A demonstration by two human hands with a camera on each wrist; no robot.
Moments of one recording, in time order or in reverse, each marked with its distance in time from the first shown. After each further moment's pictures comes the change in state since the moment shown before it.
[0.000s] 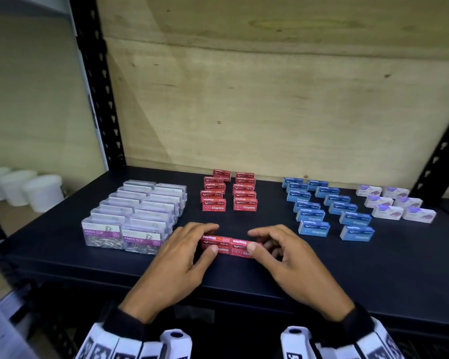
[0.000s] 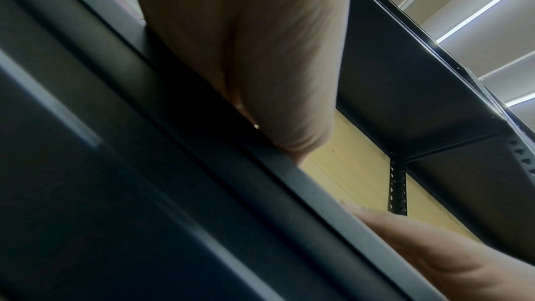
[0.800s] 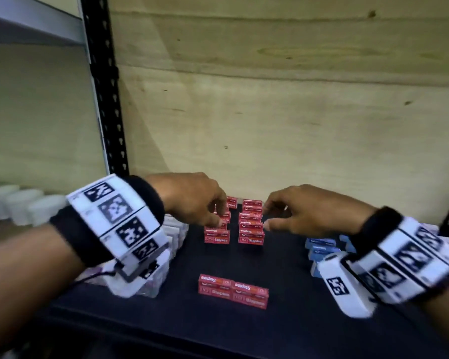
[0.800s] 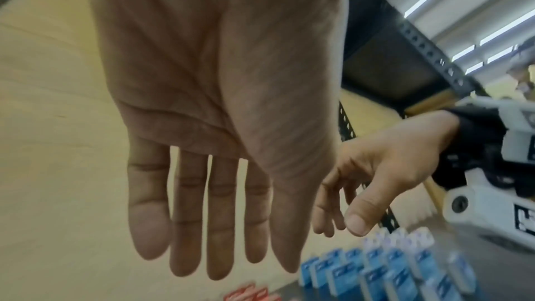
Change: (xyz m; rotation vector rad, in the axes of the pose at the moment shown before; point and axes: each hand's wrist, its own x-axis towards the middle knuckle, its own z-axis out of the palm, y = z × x) left_hand 0.144 0.059 -0.104 0.623 -0.565 -0.017; right_hand 0.123 -0.069 -0.088 -0.722 -0.418 -0.041
